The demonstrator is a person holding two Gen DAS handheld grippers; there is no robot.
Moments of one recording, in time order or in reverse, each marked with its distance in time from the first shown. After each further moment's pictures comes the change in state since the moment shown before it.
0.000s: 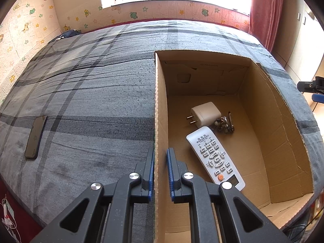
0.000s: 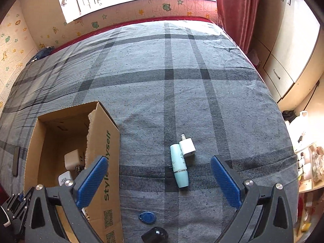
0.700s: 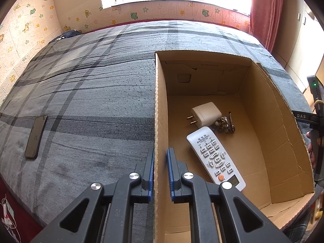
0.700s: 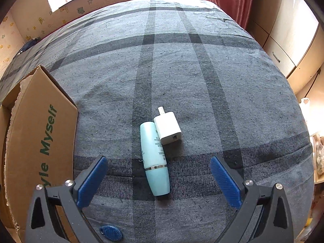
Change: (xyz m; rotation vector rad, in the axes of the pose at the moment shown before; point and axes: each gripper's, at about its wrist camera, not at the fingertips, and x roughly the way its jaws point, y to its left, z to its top) left arm -0.001 0.001 -0.001 -0.002 -0.002 0.002; right arm 0.097 -0.031 -0.028 0.010 0.087 -0.041
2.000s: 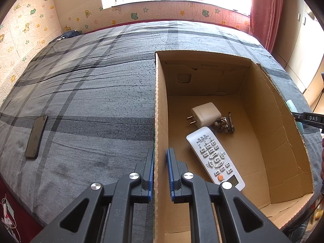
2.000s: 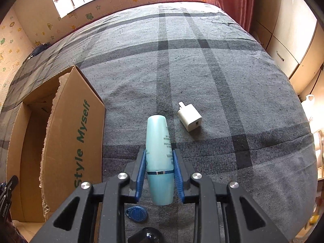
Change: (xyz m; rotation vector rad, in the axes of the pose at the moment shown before) left arm -0.002 -0.002 0.001 0.002 -0.001 0.003; right arm -0.058 0.019 -0.015 0.022 -0.029 0.090
